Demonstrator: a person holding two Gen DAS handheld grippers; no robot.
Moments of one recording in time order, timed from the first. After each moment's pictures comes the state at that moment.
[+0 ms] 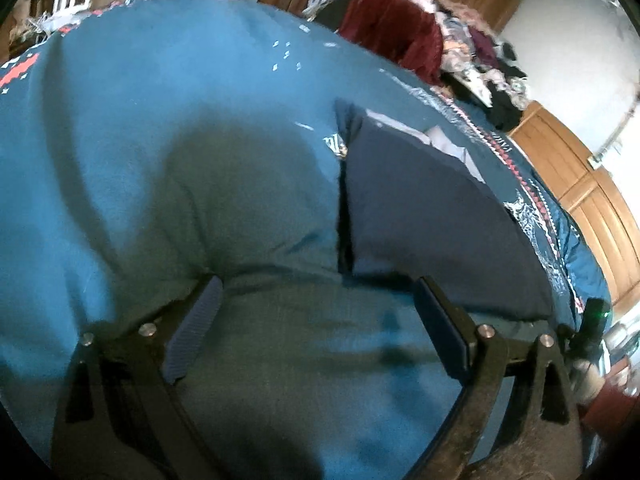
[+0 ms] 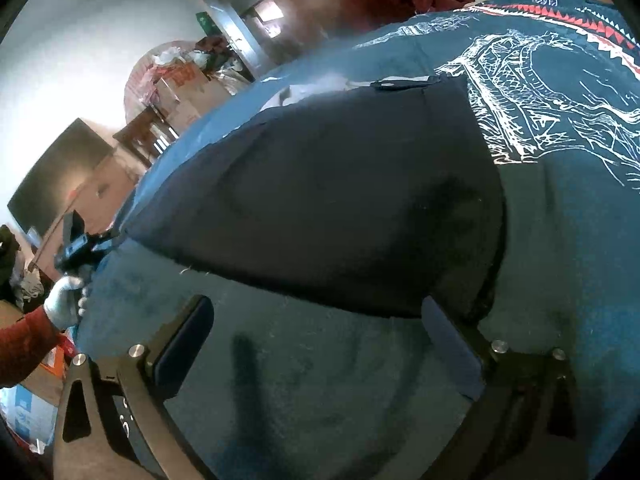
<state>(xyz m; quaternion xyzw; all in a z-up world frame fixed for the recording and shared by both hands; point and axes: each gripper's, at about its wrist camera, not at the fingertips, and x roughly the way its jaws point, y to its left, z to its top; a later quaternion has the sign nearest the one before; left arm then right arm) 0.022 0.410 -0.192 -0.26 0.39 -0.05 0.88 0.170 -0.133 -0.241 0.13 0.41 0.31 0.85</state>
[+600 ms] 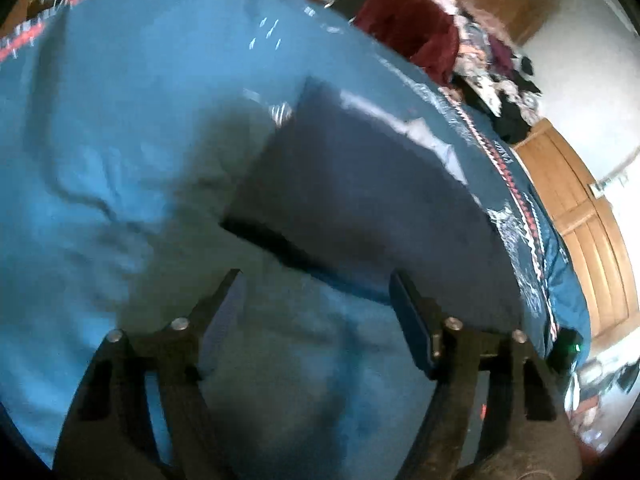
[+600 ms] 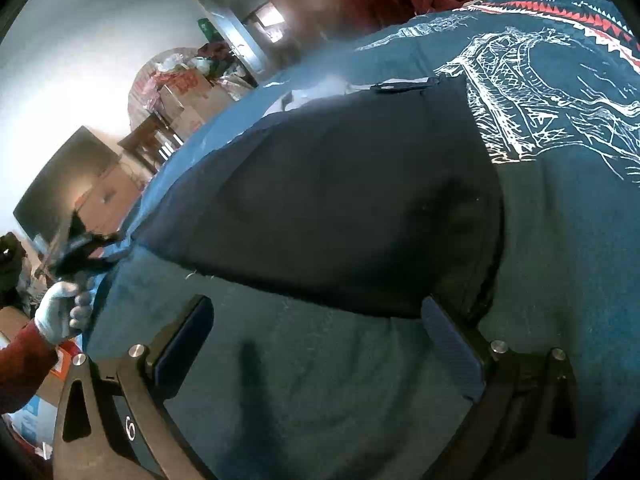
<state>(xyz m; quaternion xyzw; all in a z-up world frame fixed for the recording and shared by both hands) 0.038 0.348 -0.196 -0.31 0.40 -0.02 0.86 0.170 -0.136 -0.242 0.14 0.40 0.31 0.85</state>
